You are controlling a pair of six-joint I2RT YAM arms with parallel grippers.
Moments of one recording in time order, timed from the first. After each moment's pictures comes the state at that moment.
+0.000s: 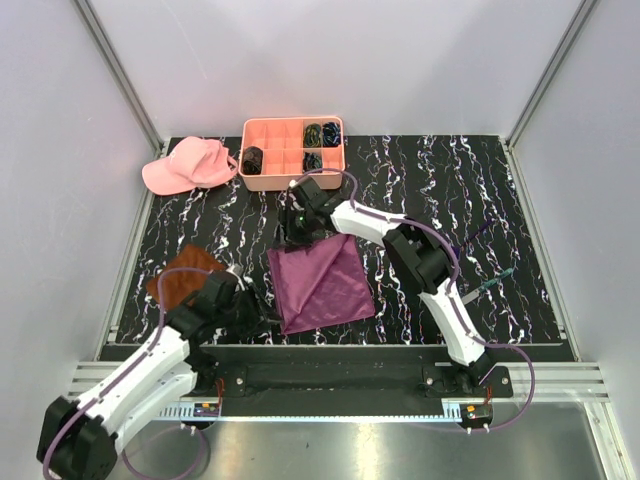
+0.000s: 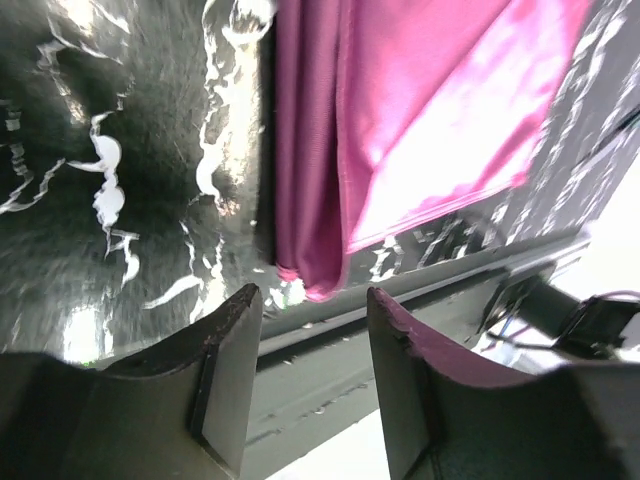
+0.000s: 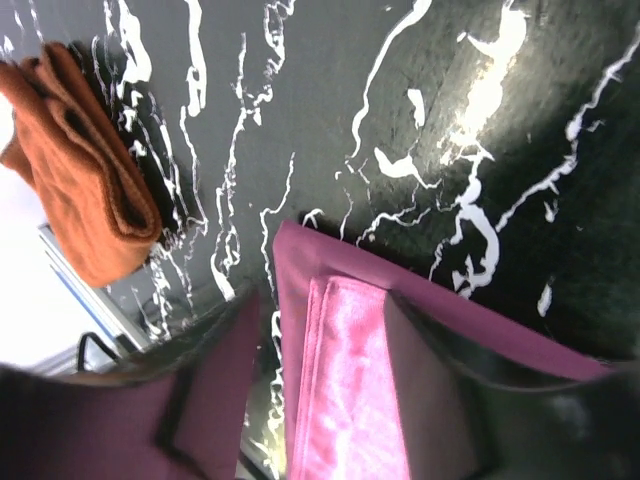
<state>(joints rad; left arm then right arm) -0.50 0.69 0.29 -0.50 0.30 -1.01 0.75 2.35 1.81 -0.35 -0.39 0.73</state>
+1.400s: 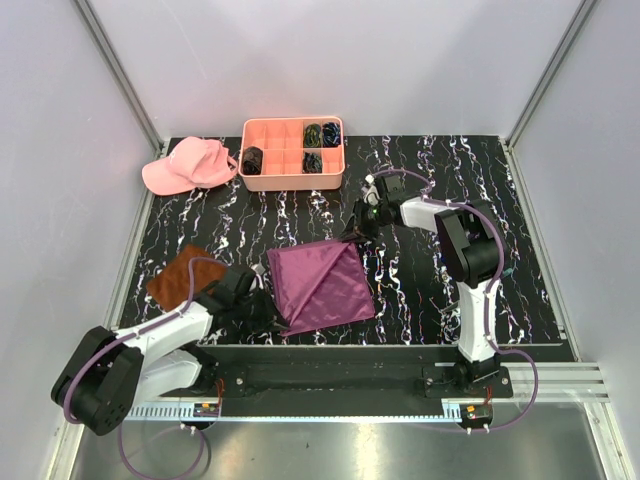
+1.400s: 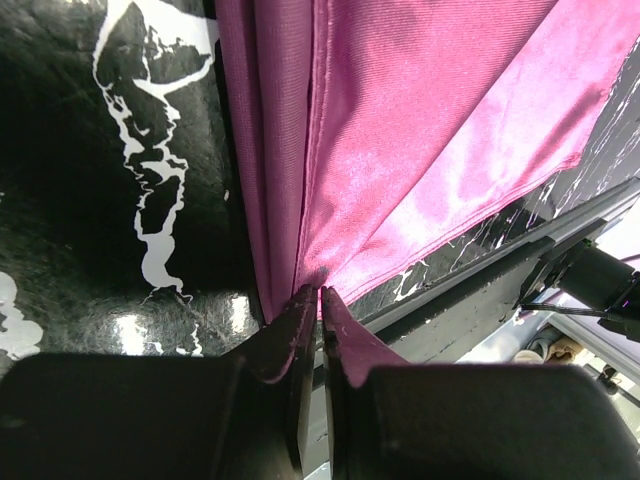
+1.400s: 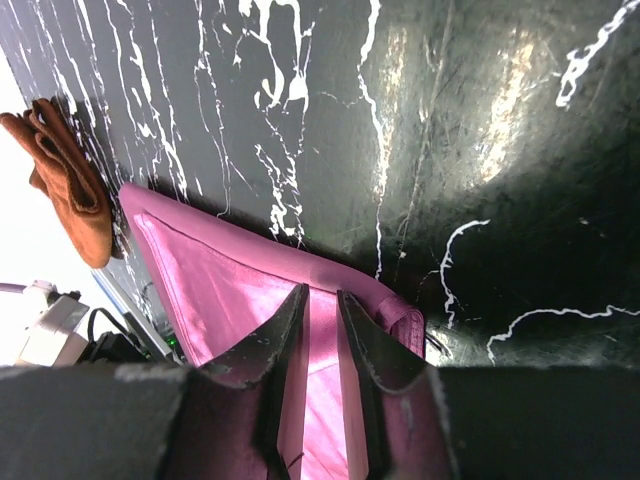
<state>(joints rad) -0.52 1.08 0.29 -0.22 0.40 -0.91 0.37 2.12 1.34 -0.16 -0.61 0.61</state>
